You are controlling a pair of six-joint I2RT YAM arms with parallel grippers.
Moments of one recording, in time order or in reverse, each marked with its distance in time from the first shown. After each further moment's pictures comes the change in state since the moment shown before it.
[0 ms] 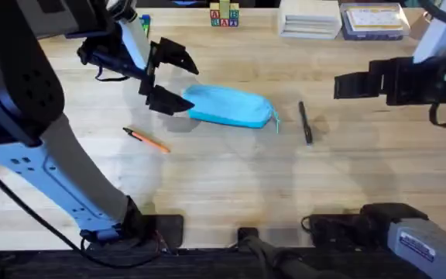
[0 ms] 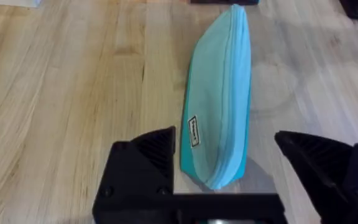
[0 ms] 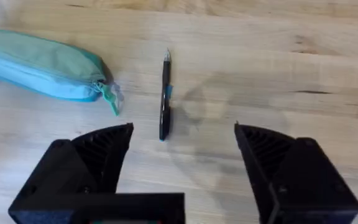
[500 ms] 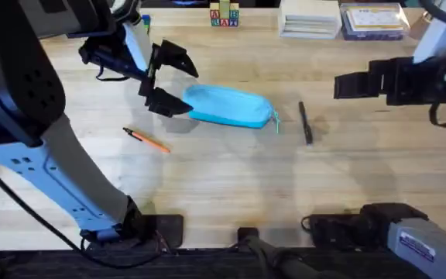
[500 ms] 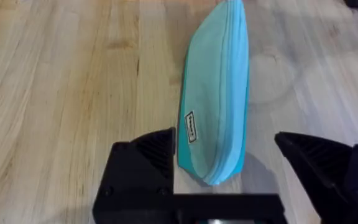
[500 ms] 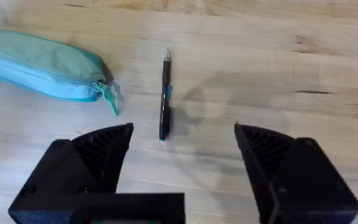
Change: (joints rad) left arm -0.009 0.000 0.000 0.005 -0.046 0.000; right arm 0.000 0.000 0.000 0.000 0.000 0.000
